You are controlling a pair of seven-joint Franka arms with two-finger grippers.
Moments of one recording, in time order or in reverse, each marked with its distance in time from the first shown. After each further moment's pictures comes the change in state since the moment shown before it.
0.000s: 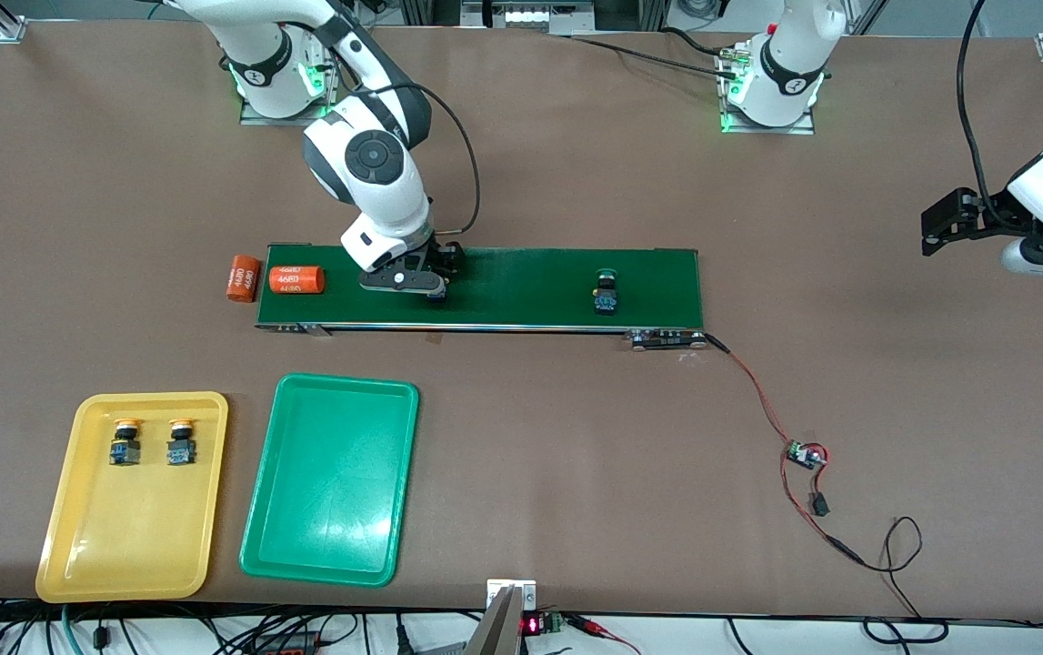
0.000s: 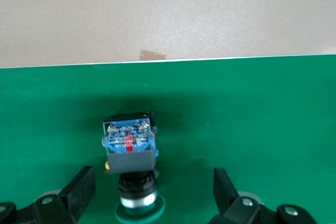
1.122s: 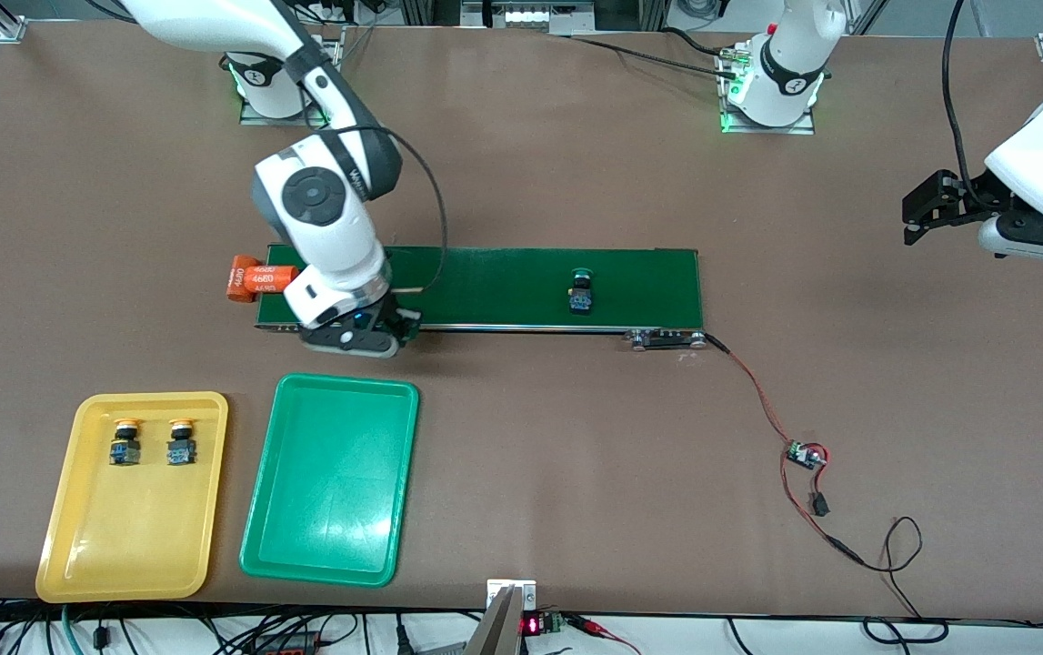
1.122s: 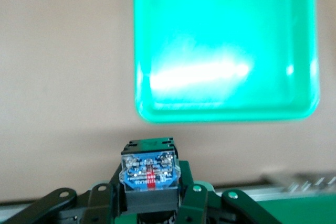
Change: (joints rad) left arm -0.003 -0.025 -0.043 0.003 -0.004 0.004 -0.002; right arm -0.006 0.051 -0.179 0.286 -0.015 -0.049 -0.146
